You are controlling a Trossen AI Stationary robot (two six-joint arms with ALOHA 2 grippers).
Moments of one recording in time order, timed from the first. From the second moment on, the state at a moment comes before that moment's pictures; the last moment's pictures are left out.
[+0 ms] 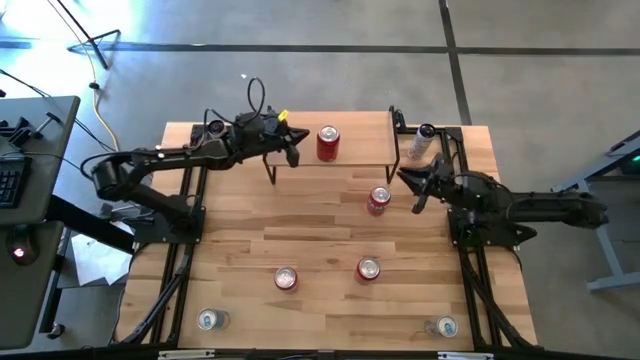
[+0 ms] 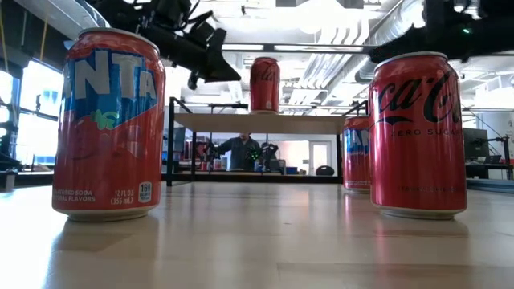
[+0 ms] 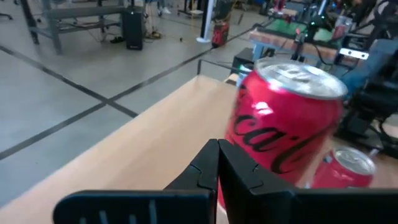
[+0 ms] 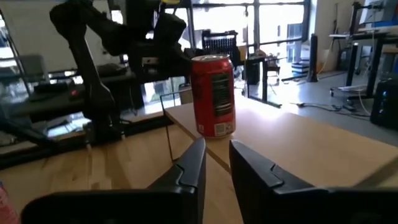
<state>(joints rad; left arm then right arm) 0.50 1.38 0.82 0.35 0.02 -0.12 -0.11 0.51 0.24 0.29 0.32 0.08</state>
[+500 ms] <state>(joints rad) 0.56 1.49 0.79 0.57 0.13 -0.17 -0.09 1.37 0.67 0.66 0.37 -0.03</state>
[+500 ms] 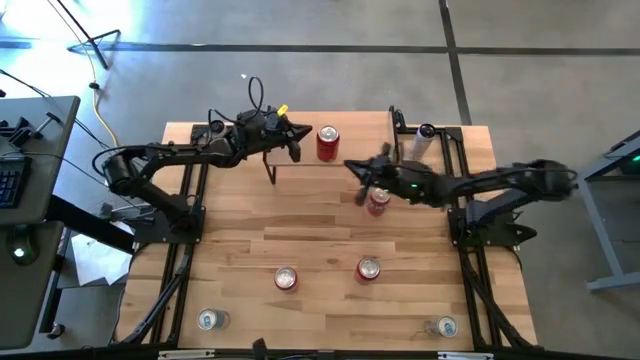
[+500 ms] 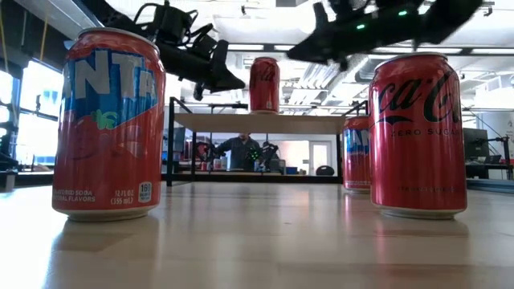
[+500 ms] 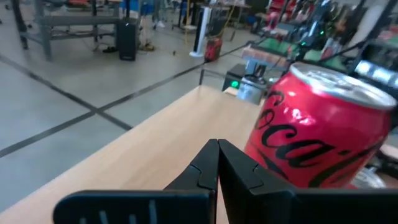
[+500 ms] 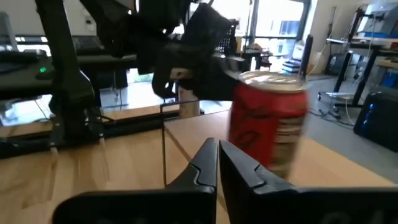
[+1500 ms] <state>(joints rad) 0.54 1.52 0.79 0.64 0.14 -0.17 -0.11 1.56 0.86 0.57 0.89 0.02</state>
